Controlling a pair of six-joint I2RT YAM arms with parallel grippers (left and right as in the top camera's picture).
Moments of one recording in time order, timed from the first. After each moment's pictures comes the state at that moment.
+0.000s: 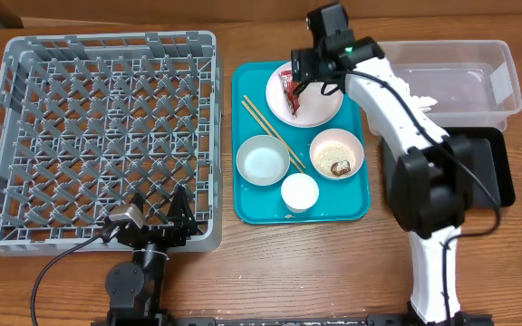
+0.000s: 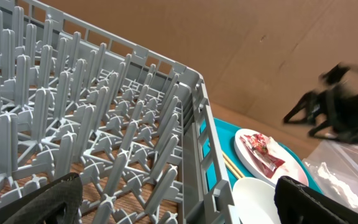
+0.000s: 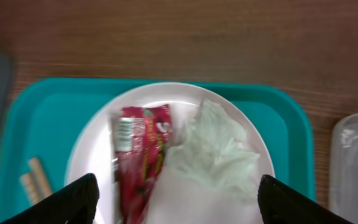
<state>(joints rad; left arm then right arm) -0.01 0.02 0.01 -0.08 0.02 -0.44 0.35 2.28 2.01 -0.72 0.09 0.28</state>
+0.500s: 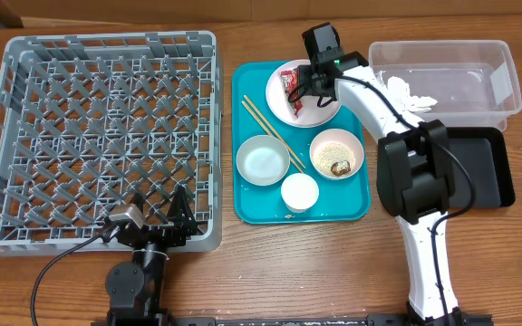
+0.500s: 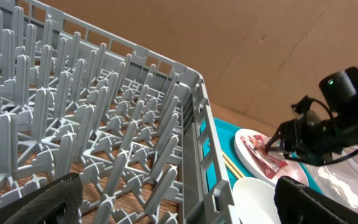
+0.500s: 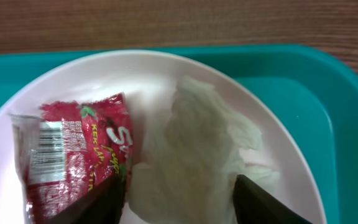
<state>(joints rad) -0.01 0.02 0.01 -0.08 0.02 -0.44 0.34 2.42 2.00 -0.65 0.11 0.33</state>
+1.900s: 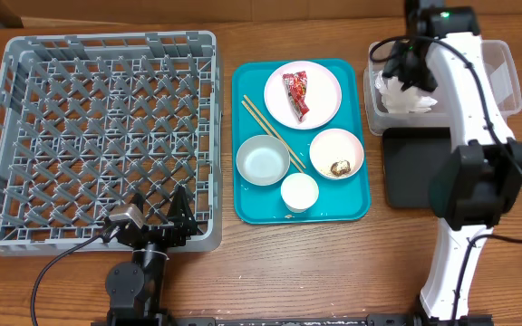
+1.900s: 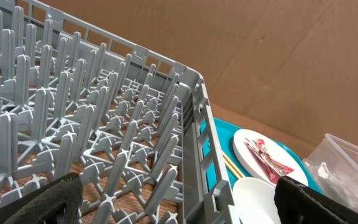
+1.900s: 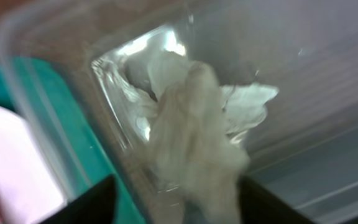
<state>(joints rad) -0.01 0.02 0.01 -0.08 0.02 -0.44 0.06 2.26 2.18 -1.25 0.16 0.46</state>
